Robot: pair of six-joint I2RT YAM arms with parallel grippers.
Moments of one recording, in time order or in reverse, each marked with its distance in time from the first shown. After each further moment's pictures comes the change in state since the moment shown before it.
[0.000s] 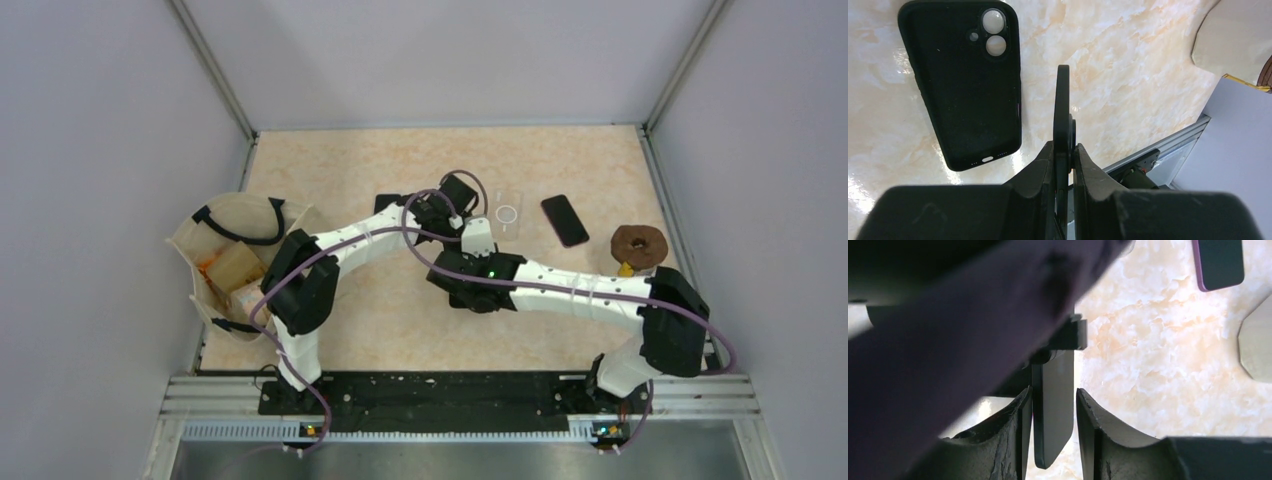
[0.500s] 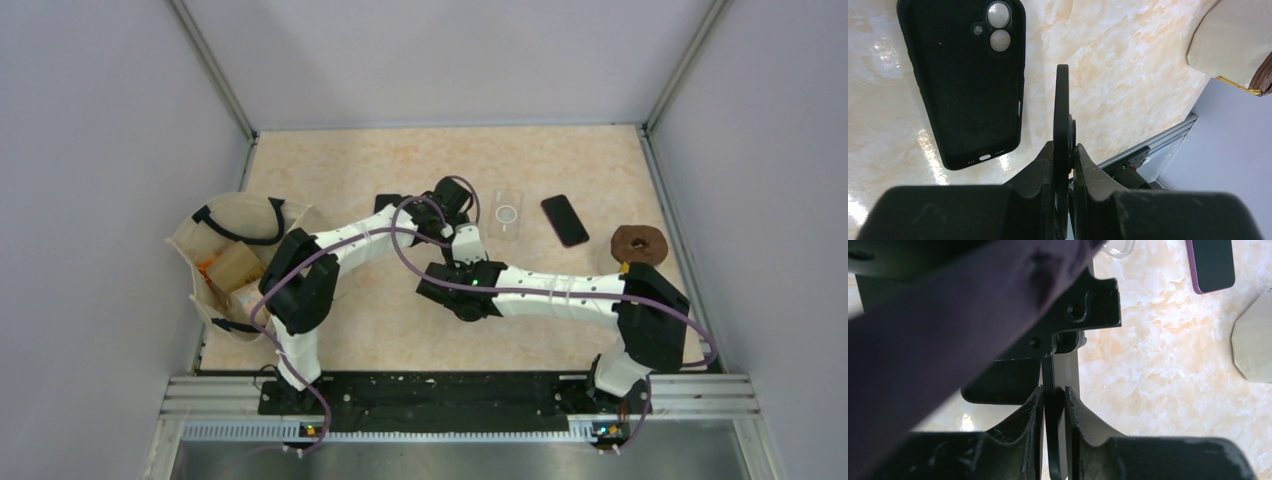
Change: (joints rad) left arm 0.026 -0.005 -0.039 0.026 0.051 -0.044; right arm 0.050 0.101 0.011 0.004 0.099 0.044
